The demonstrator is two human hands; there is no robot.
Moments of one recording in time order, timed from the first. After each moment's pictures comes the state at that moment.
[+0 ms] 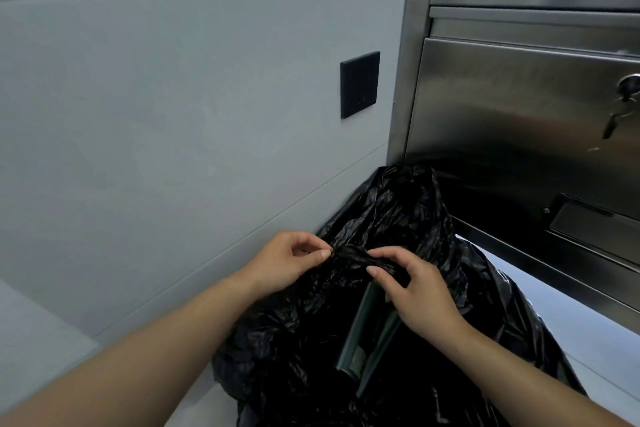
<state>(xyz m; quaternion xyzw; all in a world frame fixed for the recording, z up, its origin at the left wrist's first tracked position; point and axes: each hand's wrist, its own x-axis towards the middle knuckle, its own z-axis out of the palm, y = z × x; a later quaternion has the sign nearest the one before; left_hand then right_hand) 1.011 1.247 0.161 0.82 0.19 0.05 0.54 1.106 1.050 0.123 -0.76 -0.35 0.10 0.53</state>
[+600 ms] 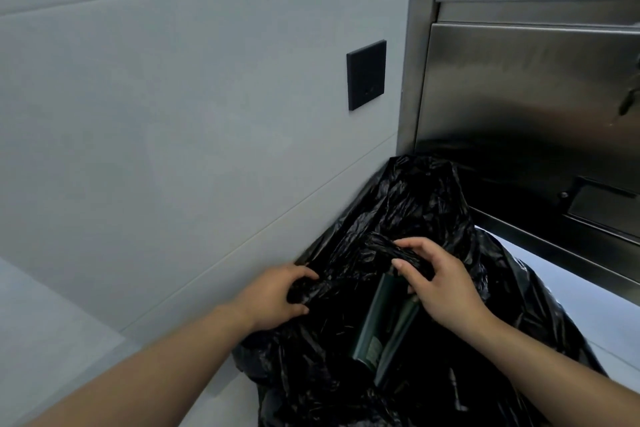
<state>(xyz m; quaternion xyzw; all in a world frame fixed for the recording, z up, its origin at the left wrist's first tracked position) 0.963 1.268 0.126 0.97 0.13 -0.07 0.21 1.109 1.040 0.114 -0.77 -0.32 0.13 0.53</state>
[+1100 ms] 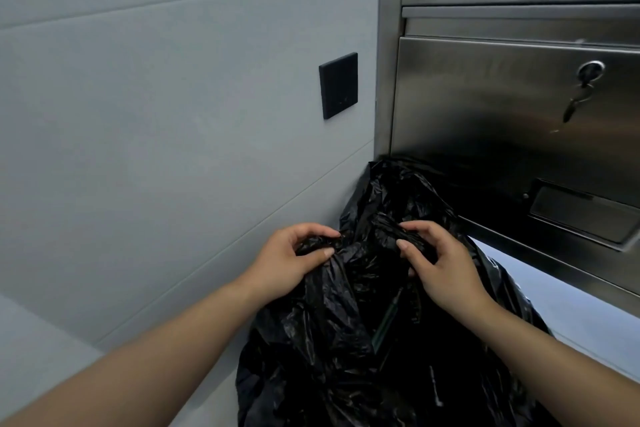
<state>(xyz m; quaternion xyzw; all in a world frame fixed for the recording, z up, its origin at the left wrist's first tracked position) 1.007 1.225 0.172 0.82 0.11 0.13 0.55 1.131 1.019 0.133 -0.77 -0.28 0.06 0.57</state>
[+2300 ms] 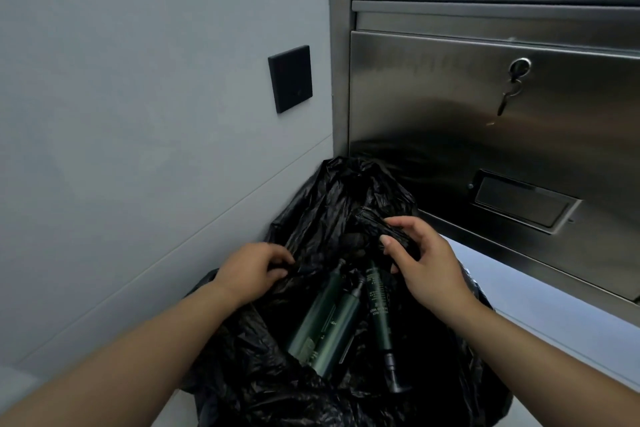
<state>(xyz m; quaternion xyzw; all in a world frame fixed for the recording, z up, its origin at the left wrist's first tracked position) 1.034 1.235 0.128 0.97 0.13 -0.02 0.19 1.131 0.979 0.143 -0.77 -0.24 0.06 0.59</state>
